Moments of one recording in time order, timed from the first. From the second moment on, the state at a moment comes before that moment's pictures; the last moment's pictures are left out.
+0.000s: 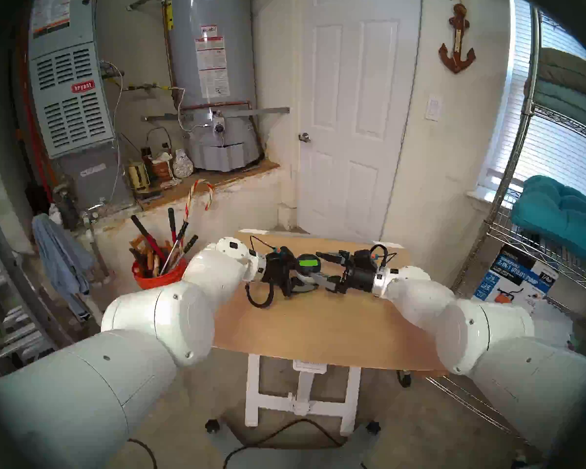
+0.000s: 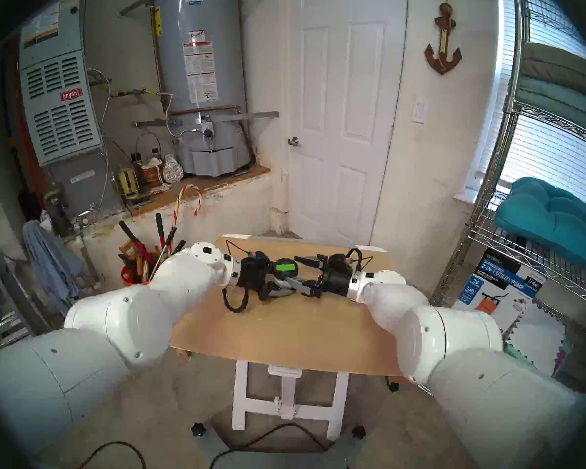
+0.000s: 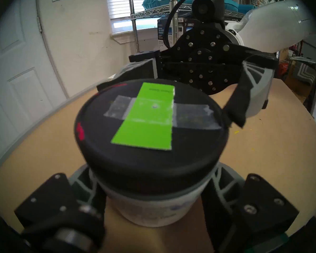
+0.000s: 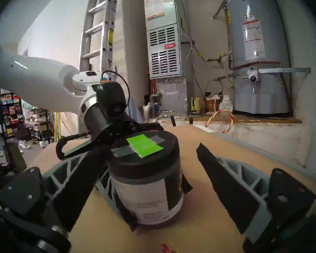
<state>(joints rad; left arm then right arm) 0.61 -1.61 -1.86 -0.22 0.78 -0.33 -1.16 -0.66 -1.43 1.69 -0.11 -0.02 -0.52 1.33</state>
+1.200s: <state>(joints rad) 0.60 -1.60 -1.88 -0.21 0.79 -0.29 -1.12 -0.67 -1.45 1.64 -0.12 -0.02 -0.63 1.22</state>
